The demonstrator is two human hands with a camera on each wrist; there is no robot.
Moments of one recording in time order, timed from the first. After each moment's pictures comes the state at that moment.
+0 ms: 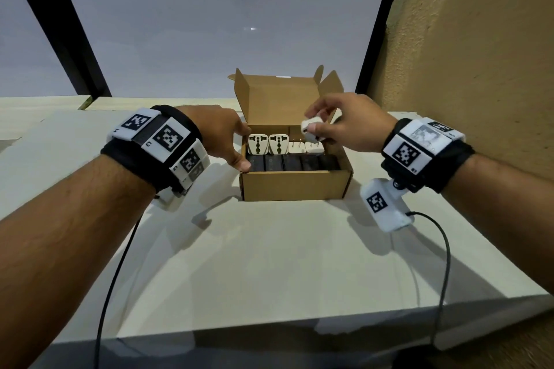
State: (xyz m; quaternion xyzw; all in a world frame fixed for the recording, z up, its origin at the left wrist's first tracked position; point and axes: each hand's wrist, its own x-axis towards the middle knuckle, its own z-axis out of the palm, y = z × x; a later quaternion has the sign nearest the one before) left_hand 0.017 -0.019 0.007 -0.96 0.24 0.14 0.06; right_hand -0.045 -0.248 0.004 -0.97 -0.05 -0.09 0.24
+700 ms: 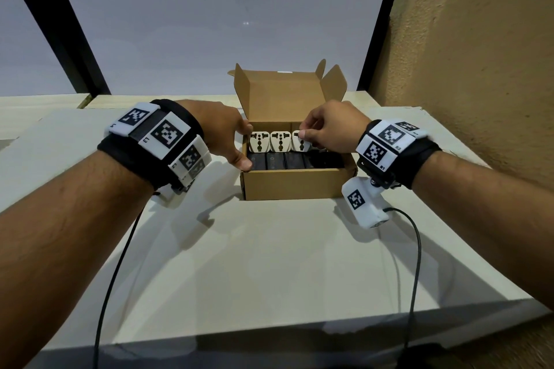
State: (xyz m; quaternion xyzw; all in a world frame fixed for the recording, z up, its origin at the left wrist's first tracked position) left_hand 0.015 -0.023 0.010 -0.96 0.24 0.15 0.08; right_hand -0.012 -0.236 -0.023 -0.98 0.00 -0.05 0.20
